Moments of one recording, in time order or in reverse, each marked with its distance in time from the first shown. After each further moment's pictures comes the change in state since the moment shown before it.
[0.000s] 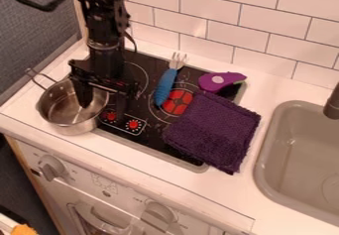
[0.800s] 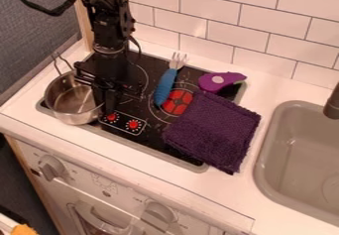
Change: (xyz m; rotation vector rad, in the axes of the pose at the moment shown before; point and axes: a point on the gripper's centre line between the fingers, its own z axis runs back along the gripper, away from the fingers) arm 0.006 -0.004 -0.004 -0.004 -0.024 0.019
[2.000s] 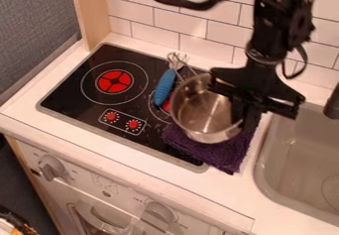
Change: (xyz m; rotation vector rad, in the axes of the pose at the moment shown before) arm -0.014 -0.196 0.067 -0.051 -0.144 -0.131
